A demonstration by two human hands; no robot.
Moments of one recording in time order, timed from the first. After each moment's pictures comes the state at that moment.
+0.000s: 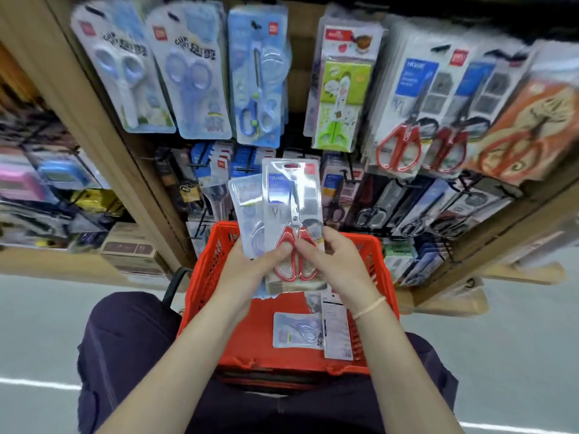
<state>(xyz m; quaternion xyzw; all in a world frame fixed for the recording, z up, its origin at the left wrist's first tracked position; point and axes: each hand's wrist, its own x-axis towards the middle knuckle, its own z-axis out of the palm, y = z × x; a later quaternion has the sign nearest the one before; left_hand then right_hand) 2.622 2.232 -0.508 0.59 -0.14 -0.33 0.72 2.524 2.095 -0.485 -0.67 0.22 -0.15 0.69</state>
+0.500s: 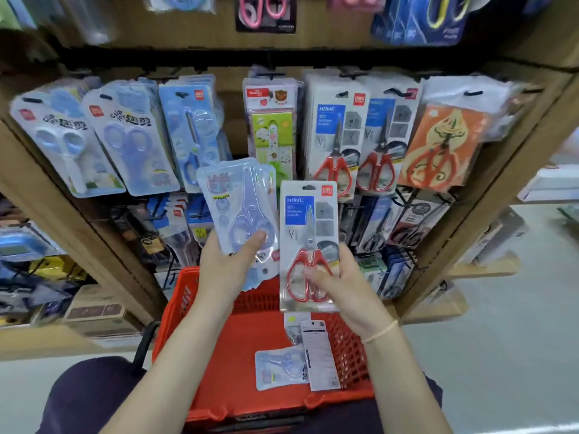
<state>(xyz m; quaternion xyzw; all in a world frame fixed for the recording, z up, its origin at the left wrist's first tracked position) 2.620 2.171 -0.450 0.66 -0.22 -0.16 0.70 2.466 2.047 -0.472 -0.60 0.24 -0.22 0.73</state>
